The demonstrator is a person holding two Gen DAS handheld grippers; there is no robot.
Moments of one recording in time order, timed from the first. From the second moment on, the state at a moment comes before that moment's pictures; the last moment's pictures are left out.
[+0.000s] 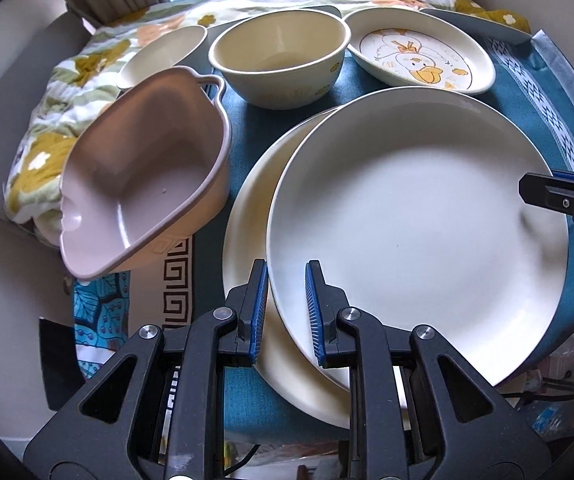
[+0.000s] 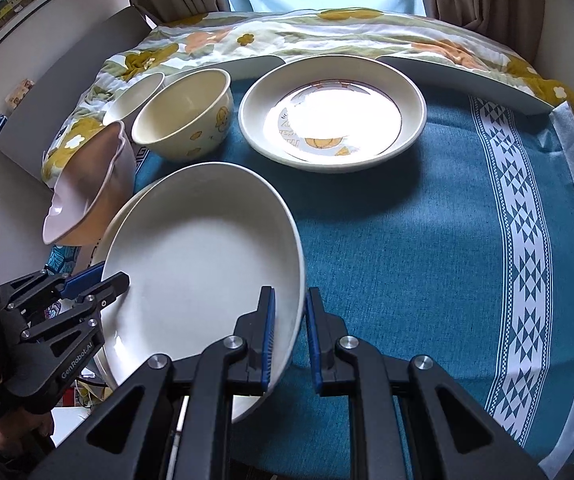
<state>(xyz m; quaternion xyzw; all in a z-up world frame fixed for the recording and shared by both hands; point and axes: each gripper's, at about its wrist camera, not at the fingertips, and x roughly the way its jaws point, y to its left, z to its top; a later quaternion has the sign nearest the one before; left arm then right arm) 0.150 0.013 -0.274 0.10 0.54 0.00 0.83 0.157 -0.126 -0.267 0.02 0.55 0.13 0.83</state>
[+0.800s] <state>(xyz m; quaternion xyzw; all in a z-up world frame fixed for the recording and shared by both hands) 0.145 0.022 -0.256 0.12 0.52 0.00 0.84 0.154 -0.116 -0.262 0.01 0.54 0.13 0.83</state>
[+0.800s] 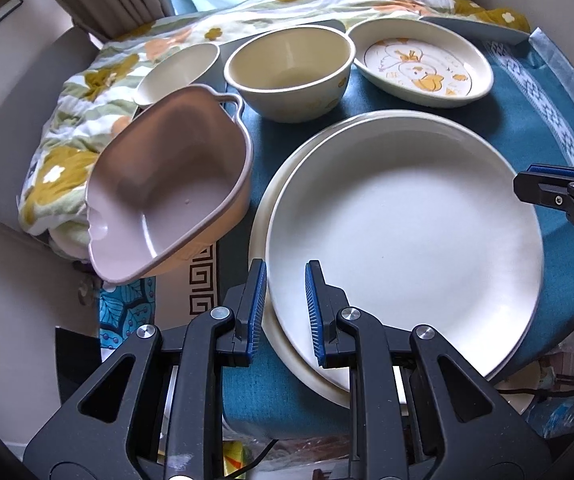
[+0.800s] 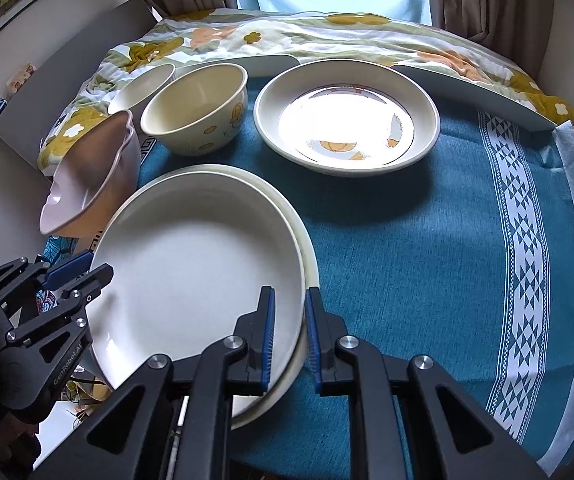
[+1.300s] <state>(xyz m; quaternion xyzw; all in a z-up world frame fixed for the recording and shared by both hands) 0.149 0.034 -0.131 -0.02 0.43 -0.08 0.90 0.146 -0.169 -0.167 0.05 0.44 0.12 0.89</state>
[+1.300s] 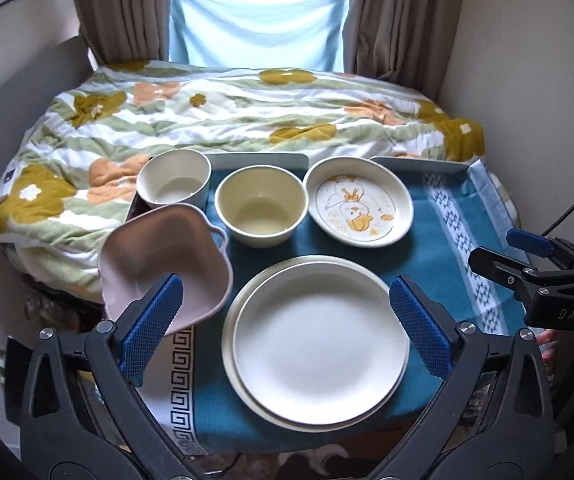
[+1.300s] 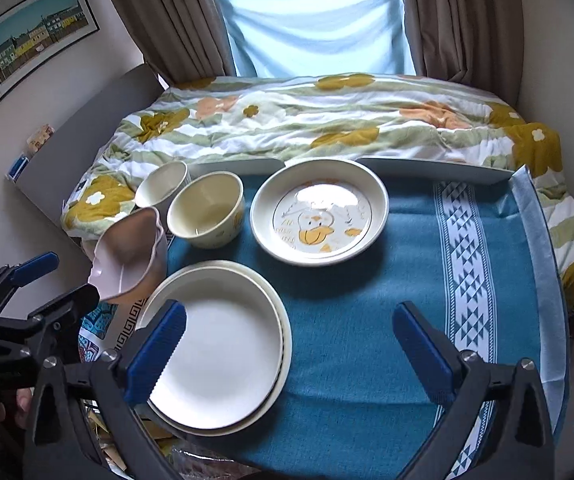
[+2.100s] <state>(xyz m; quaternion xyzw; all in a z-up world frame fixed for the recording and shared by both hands) 0.275 -0.056 -0.230 -0.21 0.51 0.02 0.84 0.349 -0.254 -0.221 -0.04 0.51 0.30 0.81</state>
